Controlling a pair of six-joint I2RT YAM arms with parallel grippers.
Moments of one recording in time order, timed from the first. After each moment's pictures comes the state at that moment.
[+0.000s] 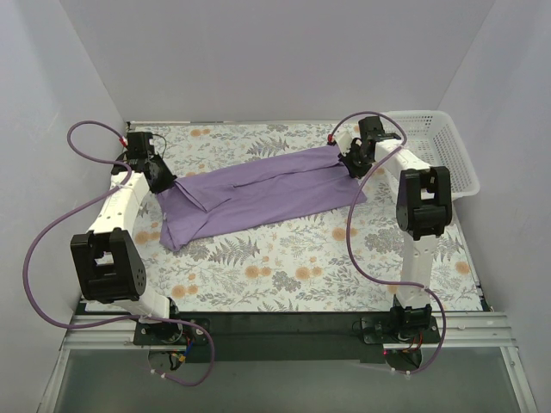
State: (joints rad) left arm 0.09 1.55 1.25 -0.60 -0.04 -0.48; right arm 0.16 2.15 1.69 -0.63 -0.26 -0.73
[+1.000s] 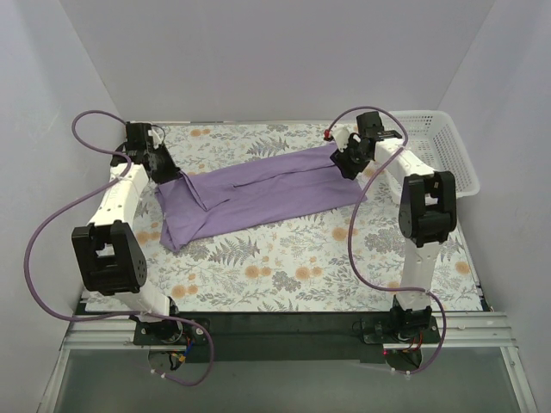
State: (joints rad) left arm 0.09 1.60 1.33 -0.61 0.11 -0.41; right arm 0.19 2.08 1.67 -0.63 -0.26 -0.71
